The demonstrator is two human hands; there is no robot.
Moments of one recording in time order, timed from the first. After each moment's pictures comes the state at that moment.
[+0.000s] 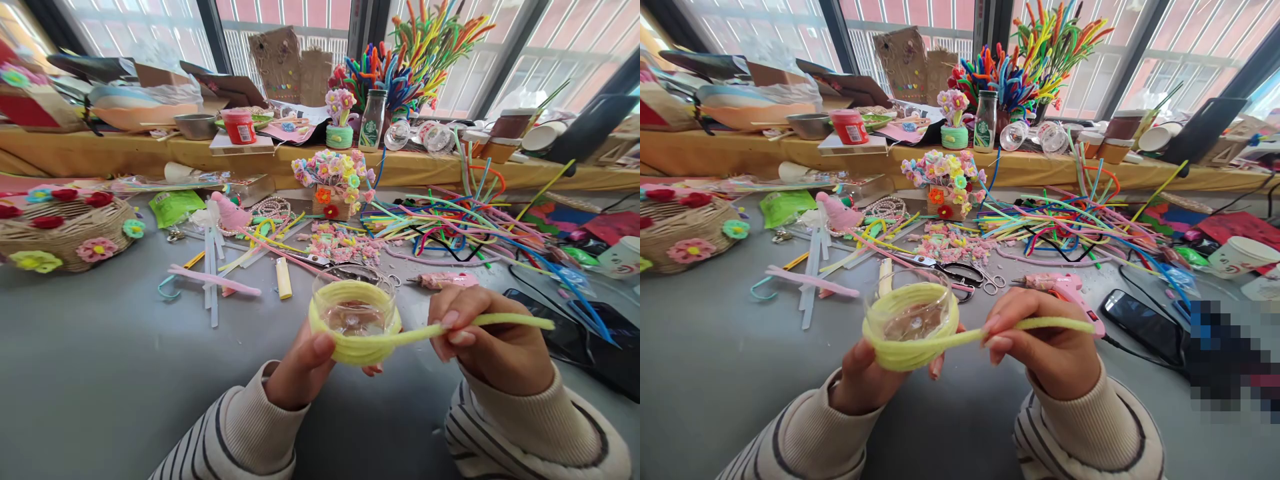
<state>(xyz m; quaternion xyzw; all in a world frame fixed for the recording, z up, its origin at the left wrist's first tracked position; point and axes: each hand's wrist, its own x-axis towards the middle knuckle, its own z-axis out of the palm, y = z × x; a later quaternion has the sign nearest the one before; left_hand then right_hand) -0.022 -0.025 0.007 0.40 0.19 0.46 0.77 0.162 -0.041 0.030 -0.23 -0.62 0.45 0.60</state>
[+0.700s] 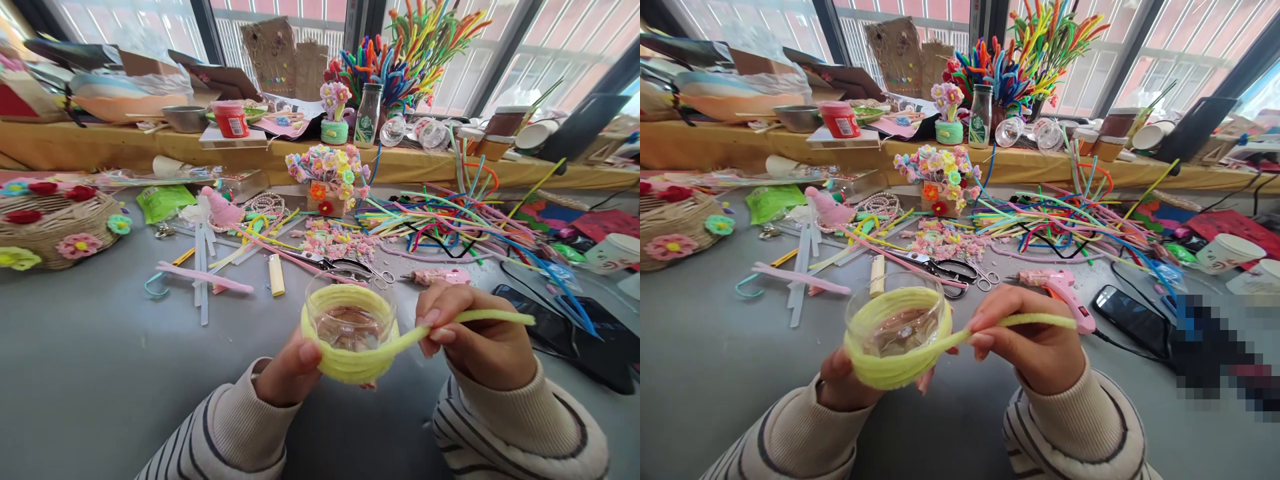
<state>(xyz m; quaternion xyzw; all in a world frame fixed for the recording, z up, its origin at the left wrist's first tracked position) -0.024 -0.029 0.008 0.37 0.17 0.43 0.81 0.159 -0.042 0.030 -0.24 -0.61 0.45 0.60</state>
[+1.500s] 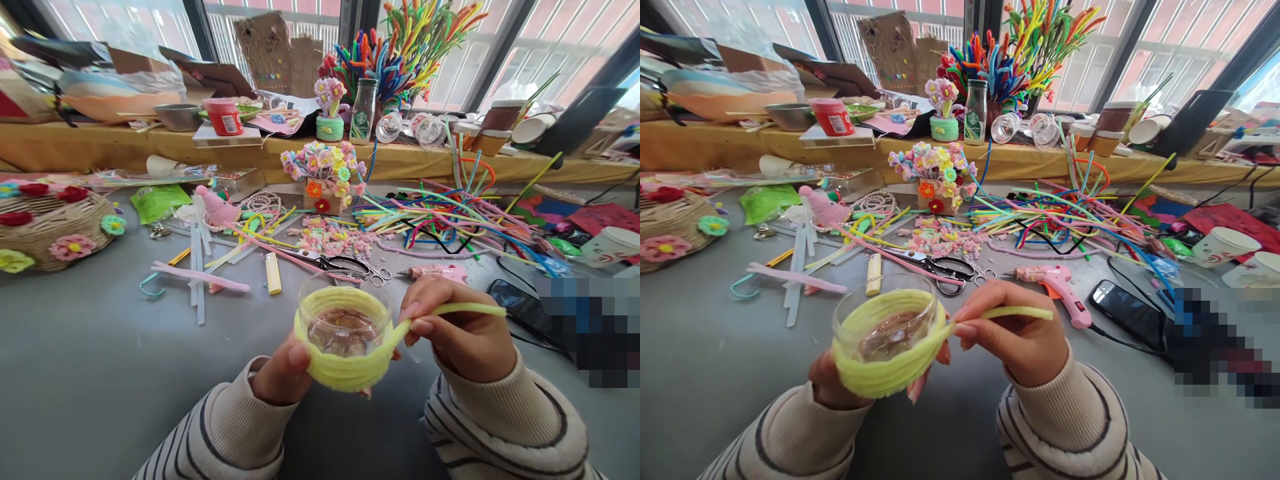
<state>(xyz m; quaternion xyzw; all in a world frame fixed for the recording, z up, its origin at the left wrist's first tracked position) -0.020 -0.023 0.003 0.46 -0.01 0.39 0.80 0.154 -0.041 0.026 -0.26 -0.62 0.43 0.61</state>
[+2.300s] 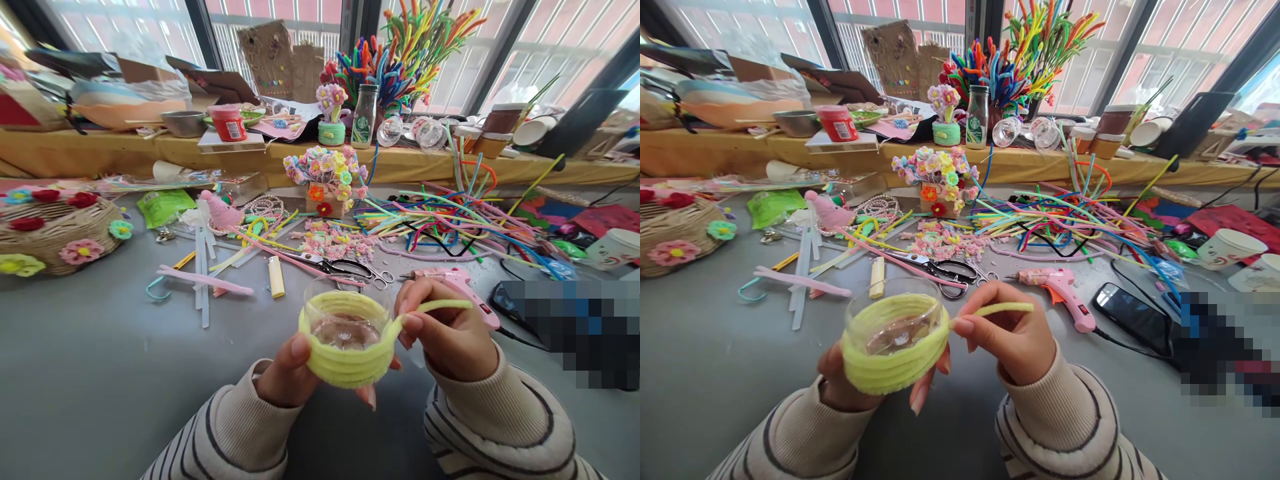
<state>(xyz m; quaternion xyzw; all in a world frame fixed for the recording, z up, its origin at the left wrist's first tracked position) -0.021 -0.023 0.002 0.39 0.00 0.38 0.84 0.149 -0.036 0.017 -0.28 -0.56 0.51 0.59</state>
